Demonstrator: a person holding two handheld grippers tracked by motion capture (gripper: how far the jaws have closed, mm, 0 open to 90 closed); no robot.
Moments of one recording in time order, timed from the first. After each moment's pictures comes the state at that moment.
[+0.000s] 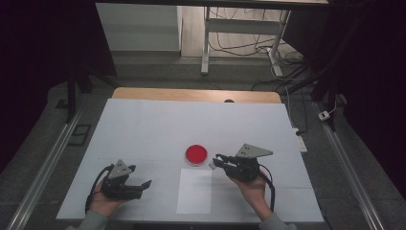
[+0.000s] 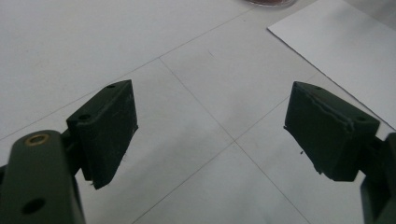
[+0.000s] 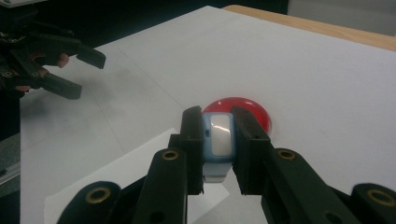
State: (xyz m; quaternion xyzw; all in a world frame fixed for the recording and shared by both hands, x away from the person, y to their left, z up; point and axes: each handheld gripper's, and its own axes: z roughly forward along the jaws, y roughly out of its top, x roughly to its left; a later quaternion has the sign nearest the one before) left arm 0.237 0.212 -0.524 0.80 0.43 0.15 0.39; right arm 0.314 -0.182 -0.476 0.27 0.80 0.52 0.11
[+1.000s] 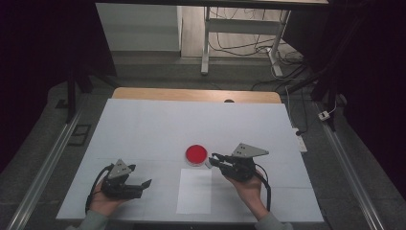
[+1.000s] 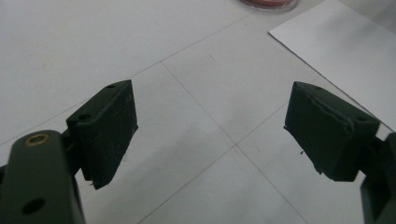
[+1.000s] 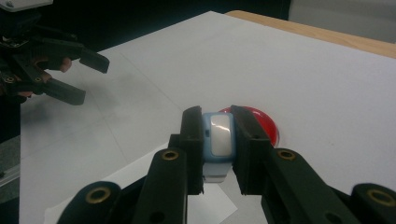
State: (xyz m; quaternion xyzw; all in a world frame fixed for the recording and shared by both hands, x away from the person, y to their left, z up) left arm 0.238 0.212 -0.522 0.80 0.43 0.16 0.39; right arm 0.313 -0.172 -0.475 0.26 0.80 0.53 0.11
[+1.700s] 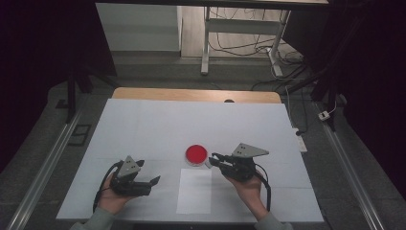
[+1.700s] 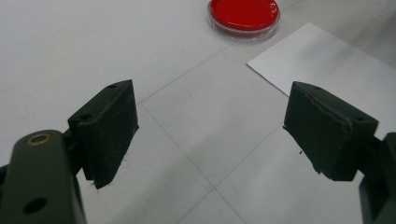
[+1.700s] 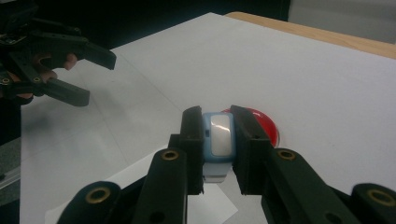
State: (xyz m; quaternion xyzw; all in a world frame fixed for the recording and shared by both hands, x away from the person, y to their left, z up) left arm 0.246 0.186 -0.510 0.81 0.39 0.18 0.40; right arm 0.313 -0.172 -0.475 0.26 0.80 0.53 0.11
